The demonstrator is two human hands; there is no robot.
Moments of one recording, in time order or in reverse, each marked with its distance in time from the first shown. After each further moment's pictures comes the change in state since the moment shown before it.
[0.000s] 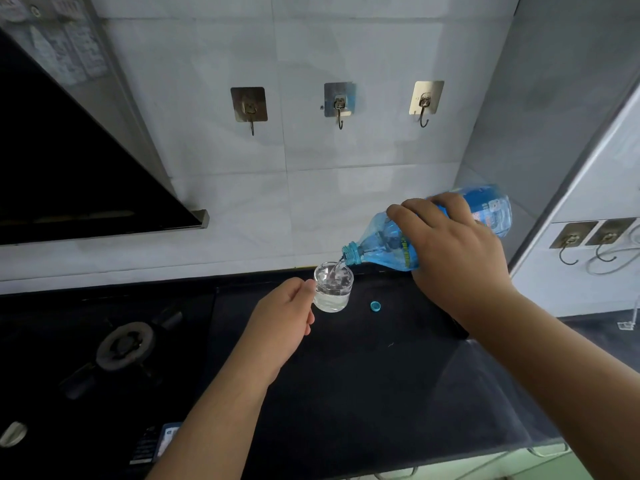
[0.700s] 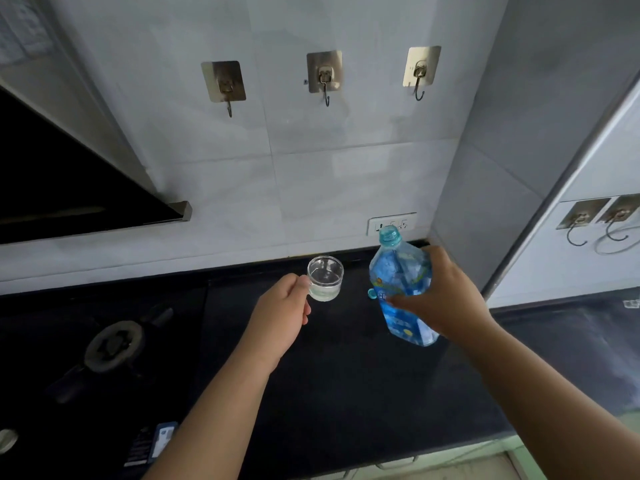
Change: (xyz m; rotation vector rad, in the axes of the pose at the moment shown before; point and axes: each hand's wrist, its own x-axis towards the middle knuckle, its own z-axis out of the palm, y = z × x) left_hand 0.049 -0.036 0.032 -0.026 -0.016 -0.022; right_hand -0.054 0.011 0.076 0.603 -0.521 0.684
